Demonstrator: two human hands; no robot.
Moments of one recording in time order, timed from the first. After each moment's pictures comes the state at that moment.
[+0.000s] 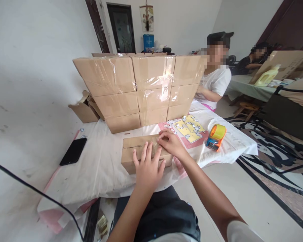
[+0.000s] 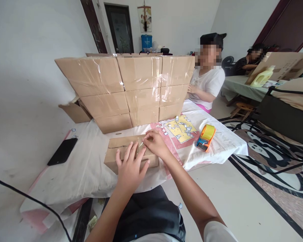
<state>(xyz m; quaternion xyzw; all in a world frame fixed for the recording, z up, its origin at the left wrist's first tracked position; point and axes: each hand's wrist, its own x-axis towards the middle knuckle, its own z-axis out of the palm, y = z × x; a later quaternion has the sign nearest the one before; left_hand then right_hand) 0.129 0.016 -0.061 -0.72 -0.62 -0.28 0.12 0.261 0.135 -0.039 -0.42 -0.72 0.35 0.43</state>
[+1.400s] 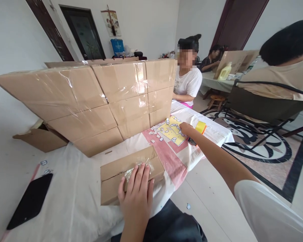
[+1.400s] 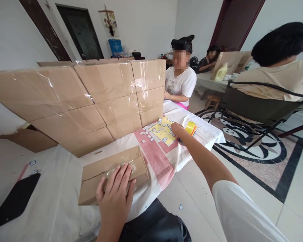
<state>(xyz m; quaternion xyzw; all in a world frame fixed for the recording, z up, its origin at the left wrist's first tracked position) 0.119 0.022 -0.072 -0.74 -0.53 -0.34 0.22 0.461 0.291 -0.070 -0.75 -0.65 0.10 -0.05</state>
